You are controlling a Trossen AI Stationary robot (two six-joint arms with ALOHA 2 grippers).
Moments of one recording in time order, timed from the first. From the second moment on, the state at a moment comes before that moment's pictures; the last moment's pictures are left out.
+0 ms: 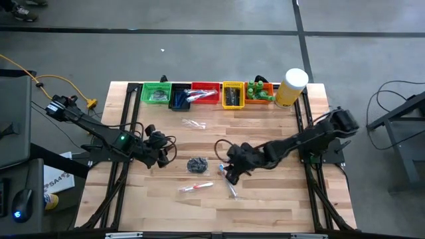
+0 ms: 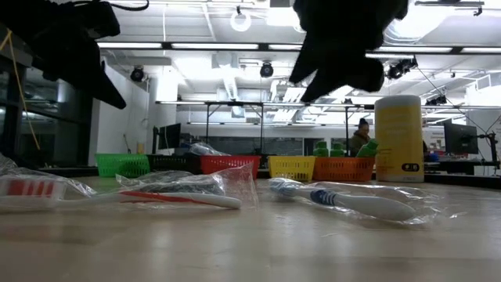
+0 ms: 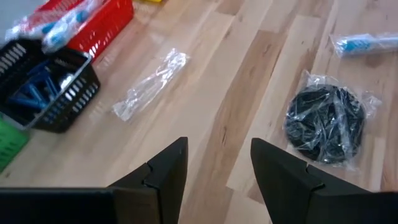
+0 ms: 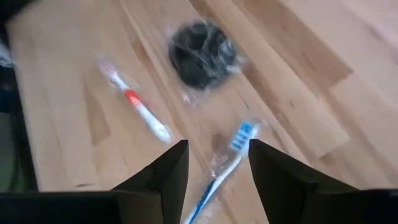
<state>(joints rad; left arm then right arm) -0.45 0.95 0.58 -0.56 -0.71 -0.65 0.34 1.64 1.09 -0.33 0.25 0.87</state>
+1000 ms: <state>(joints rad) -0.45 0.95 0.58 -0.54 -0.72 -0.60 0.36 1.99 1.44 -0.73 0.19 1.14</state>
